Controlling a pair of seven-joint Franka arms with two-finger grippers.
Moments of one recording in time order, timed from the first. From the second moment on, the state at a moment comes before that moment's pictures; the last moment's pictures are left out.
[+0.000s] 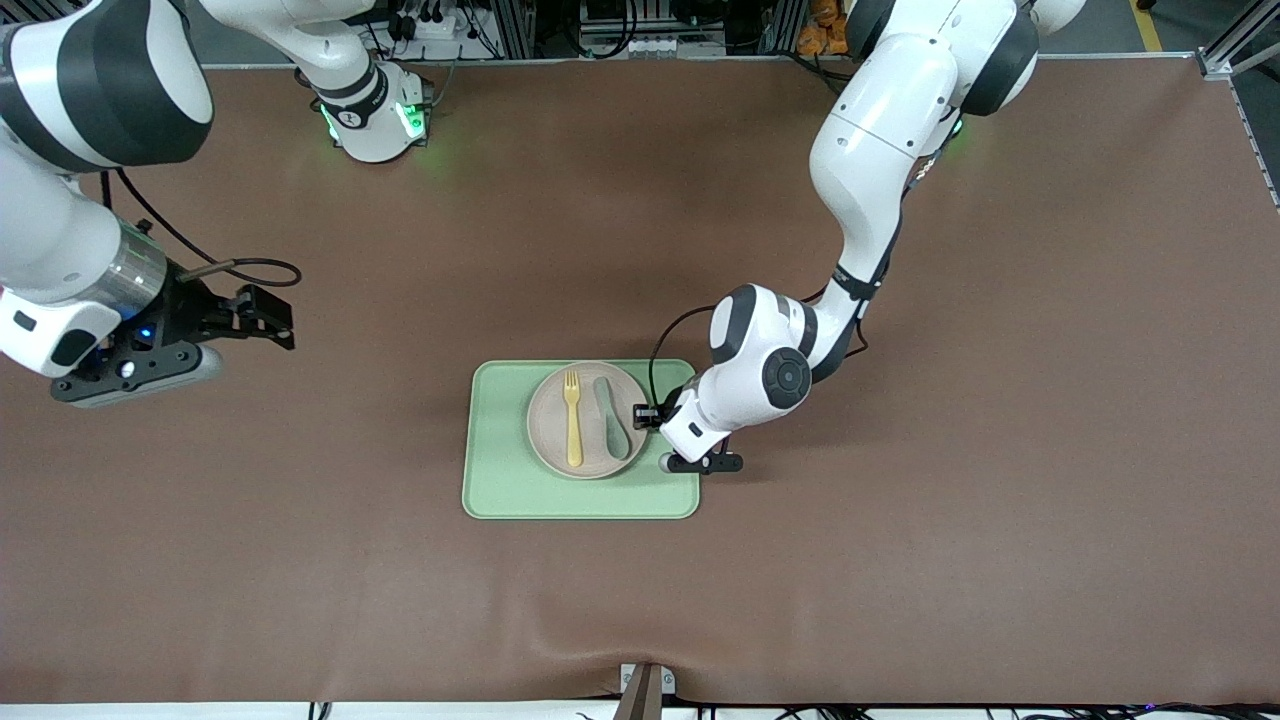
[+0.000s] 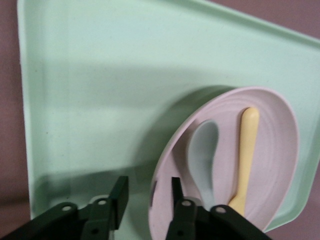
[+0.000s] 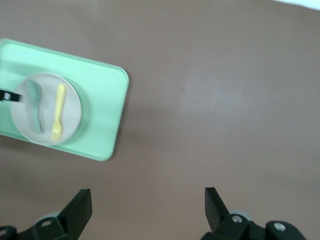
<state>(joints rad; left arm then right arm) -0.61 0.94 -0.03 -1.31 -0.64 2.40 -0.27 0.15 0.21 0.01 -1.47 0.07 1.72 -0.11</state>
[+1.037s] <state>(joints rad) -0.52 0.64 0.13 -1.28 -0.25 2.07 -0.34 0.34 0.48 0.01 -1.48 0.10 1.94 -0.06</state>
